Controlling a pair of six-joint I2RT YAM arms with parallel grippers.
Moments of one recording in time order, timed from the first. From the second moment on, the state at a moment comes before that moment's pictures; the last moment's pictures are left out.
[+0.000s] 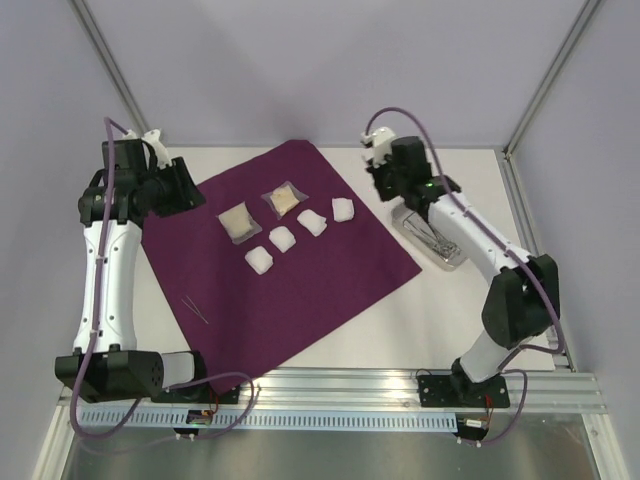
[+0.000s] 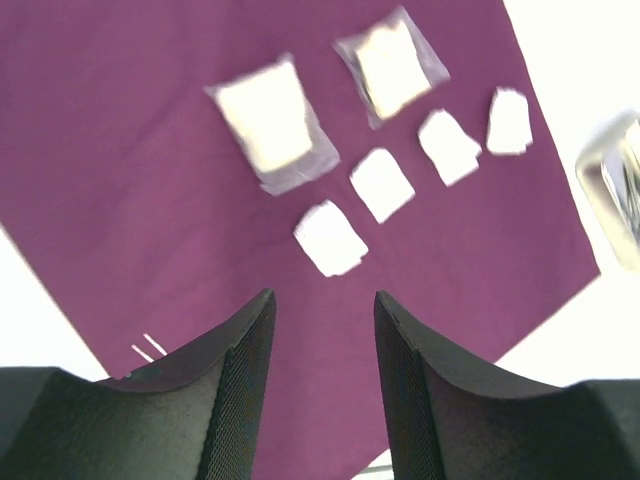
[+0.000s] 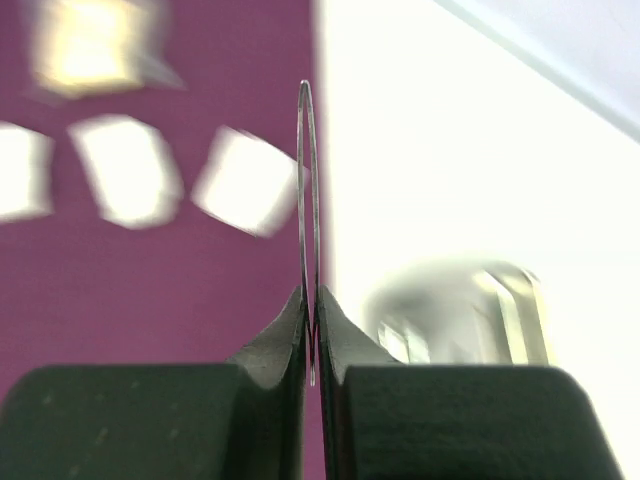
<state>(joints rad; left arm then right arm) 0.10 1.26 1.54 -1.01 0.24 -0.24 0.51 1.65 1.43 -0.33 -0.02 -0.16</state>
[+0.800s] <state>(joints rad) 0.10 1.40 1.46 -0.92 0.40 0.01 -0.04 1.96 1.54 -0.76 -0.05 -0.61</state>
